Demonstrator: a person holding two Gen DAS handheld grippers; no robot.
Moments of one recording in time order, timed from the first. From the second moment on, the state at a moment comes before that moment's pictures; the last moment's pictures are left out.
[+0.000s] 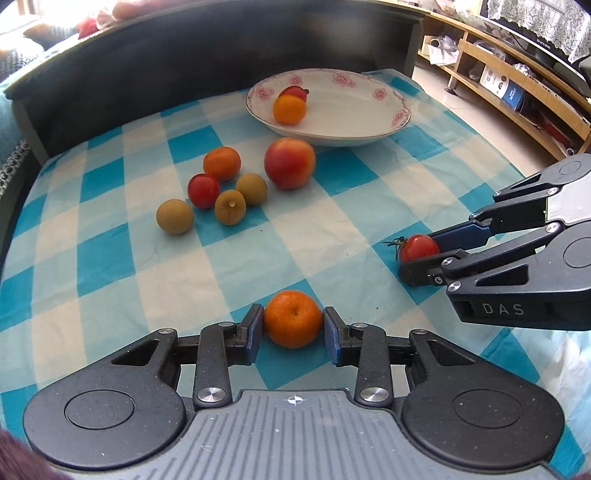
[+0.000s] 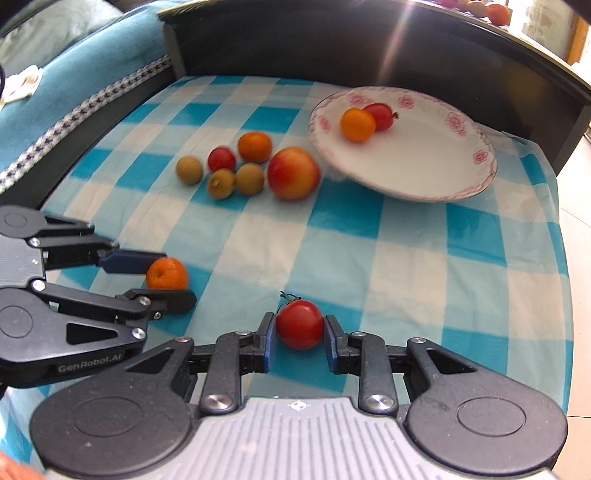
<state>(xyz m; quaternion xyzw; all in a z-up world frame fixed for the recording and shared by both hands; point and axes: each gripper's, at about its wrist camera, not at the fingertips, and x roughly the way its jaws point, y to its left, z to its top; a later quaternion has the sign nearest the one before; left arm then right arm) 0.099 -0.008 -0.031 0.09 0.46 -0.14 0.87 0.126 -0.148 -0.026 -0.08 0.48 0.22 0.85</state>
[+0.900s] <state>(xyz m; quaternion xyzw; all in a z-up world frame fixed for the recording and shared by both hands) 0.098 -0.006 -0.033 0.08 0.46 -0.14 0.87 0.127 -0.153 -0.027 -0.08 0.47 0.23 0.85</state>
